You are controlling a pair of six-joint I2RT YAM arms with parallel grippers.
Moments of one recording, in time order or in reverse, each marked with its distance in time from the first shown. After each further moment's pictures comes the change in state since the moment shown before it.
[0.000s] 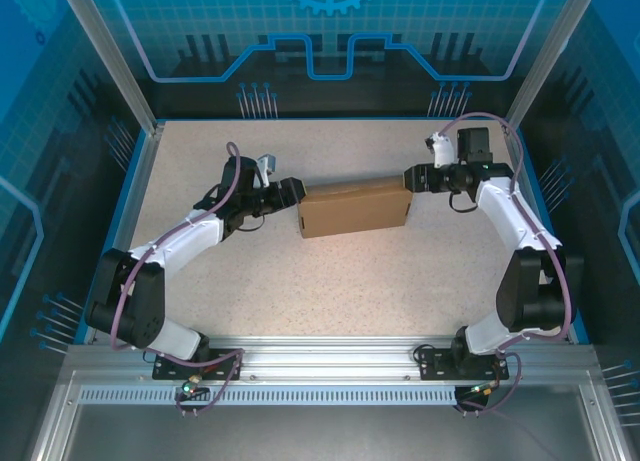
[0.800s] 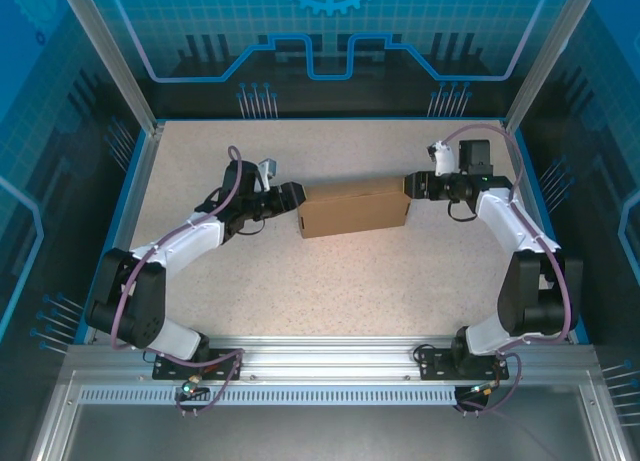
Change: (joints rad) left arm -0.006 0.002 -0.040 0.029 0.000 -0.001; right arm -0.020 -0.030 -0.134 0.138 -0.069 0.059
